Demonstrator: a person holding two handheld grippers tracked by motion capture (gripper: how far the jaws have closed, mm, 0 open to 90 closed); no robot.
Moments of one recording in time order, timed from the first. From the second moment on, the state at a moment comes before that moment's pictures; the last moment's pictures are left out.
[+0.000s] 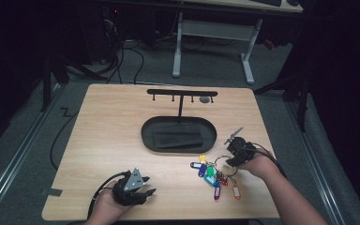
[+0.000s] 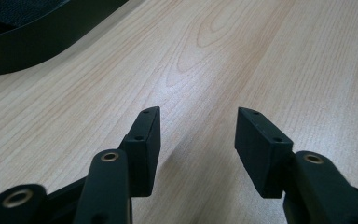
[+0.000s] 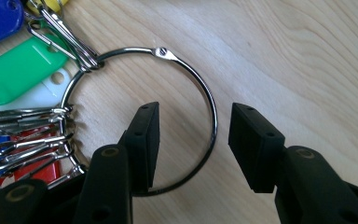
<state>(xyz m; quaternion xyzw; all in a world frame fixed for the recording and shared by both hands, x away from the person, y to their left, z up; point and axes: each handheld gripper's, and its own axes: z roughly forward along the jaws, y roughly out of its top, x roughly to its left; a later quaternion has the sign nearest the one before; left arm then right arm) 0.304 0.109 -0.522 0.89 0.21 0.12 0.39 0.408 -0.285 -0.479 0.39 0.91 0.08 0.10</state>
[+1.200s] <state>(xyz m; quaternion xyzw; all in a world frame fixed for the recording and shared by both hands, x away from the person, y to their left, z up) 0.304 0.109 -0.524 0.89 0.21 0.11 0.38 0.430 -0.266 -0.488 0.33 0.94 -0.02 -0.02</state>
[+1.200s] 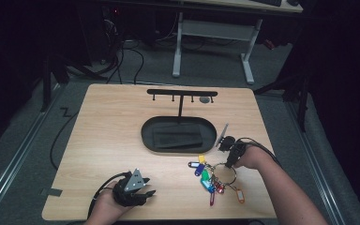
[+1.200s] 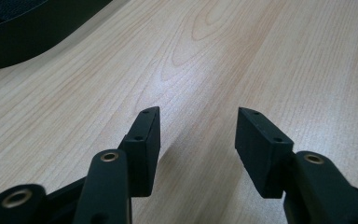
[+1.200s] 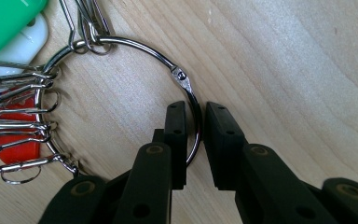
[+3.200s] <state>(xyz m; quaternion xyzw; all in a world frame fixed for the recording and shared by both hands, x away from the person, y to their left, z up) 0.306 0.131 -0.511 0.85 0.23 0.17 0.44 0.369 -0.247 -0.306 0.30 0.95 0.03 0.12</state>
